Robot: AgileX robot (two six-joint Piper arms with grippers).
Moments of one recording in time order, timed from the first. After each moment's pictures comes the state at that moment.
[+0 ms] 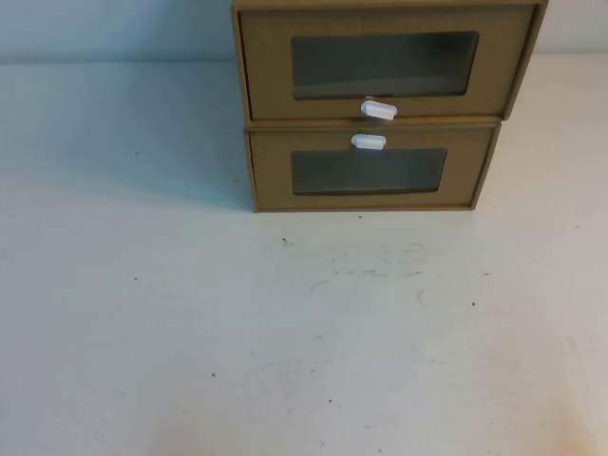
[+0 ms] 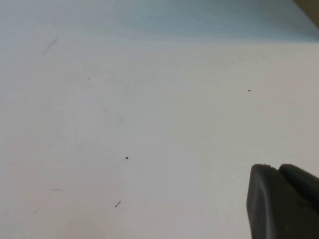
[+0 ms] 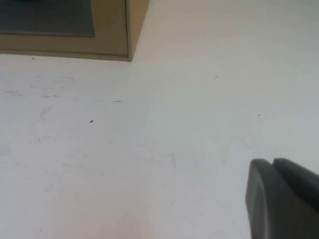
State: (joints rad) right arm 0.05 -0.01 0.02 0.12 0.36 -0.10; left arm -0.02 -0.01 0.03 -0.01 0.39 0.07
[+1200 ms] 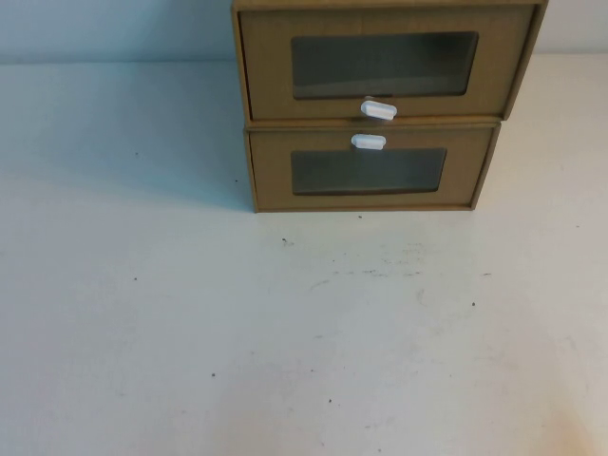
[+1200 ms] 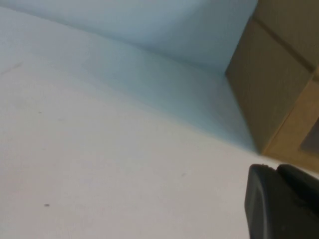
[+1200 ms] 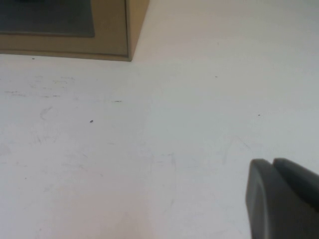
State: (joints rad) right arm 0.05 -0.01 0.02 0.12 0.36 -0.10; left arm -0.02 -0.01 0.03 -0.31 0.22 0.05
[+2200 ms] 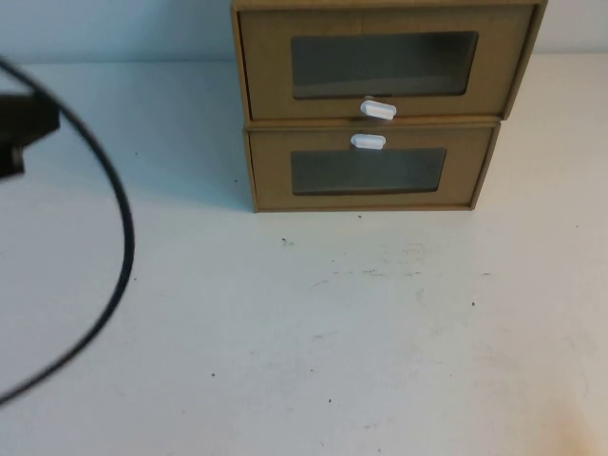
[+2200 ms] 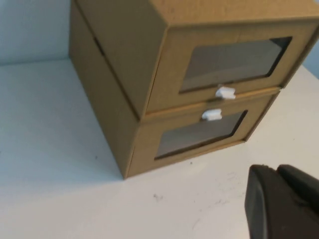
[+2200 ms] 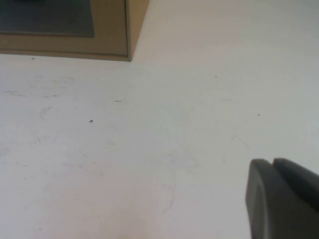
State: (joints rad) right arm 0.05 -0.01 0.02 0.13 0.36 -0.10; left arm -0.02 0.88 -1.02 -0.73 0.83 0.56
